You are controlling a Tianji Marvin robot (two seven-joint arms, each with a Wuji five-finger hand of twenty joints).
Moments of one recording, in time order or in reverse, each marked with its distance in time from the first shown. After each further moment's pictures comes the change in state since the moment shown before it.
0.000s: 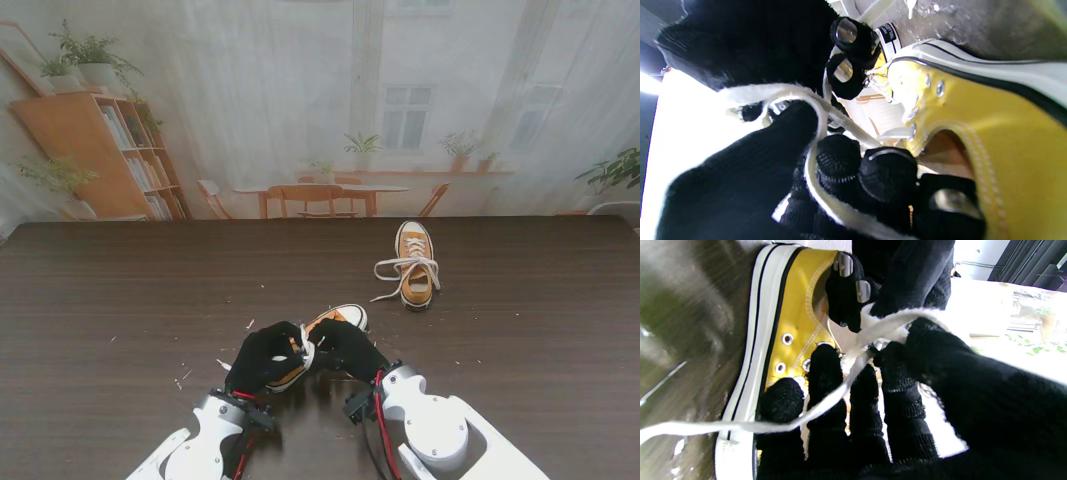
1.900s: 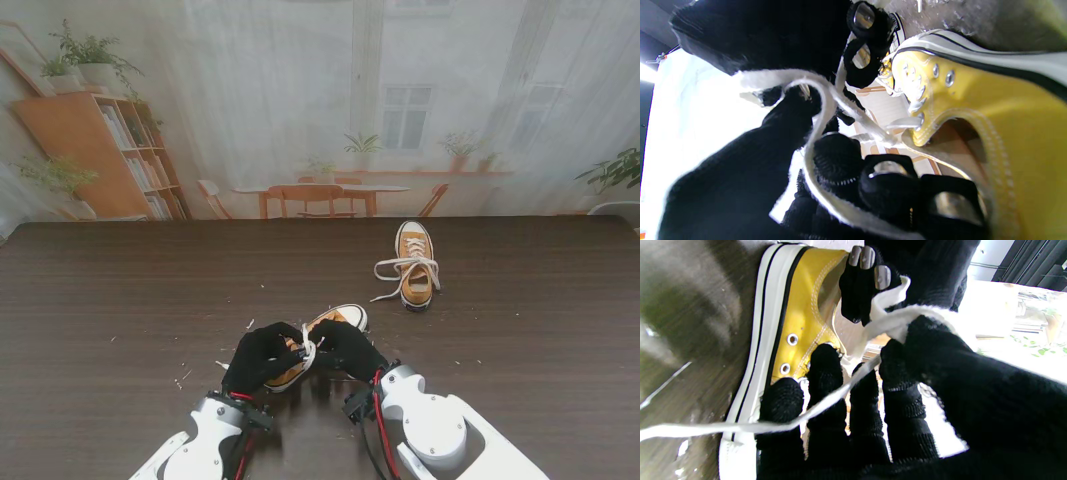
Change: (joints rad) left arm 0.030 -0.004 -0.019 -0.038 -0.014 0.021 0.013; right arm 0.009 -0.002 -0.006 0.011 -0.003 0.009 -0.001; left_hand -0.009 0.046 -0.114 -0.030 0.081 0.114 -0.153 -0.330 0.086 0.001 -0.013 -0.067 0.000 0.000 0.087 0.014 0.001 -0.006 0.010 0.028; right_hand 0.000 0.001 0.000 0.000 0.003 -0.003 -0.010 -0.035 0.000 0.000 0.000 0.000 0.000 0.000 0.000 0.000 0.000 0.000 0.000 0.000
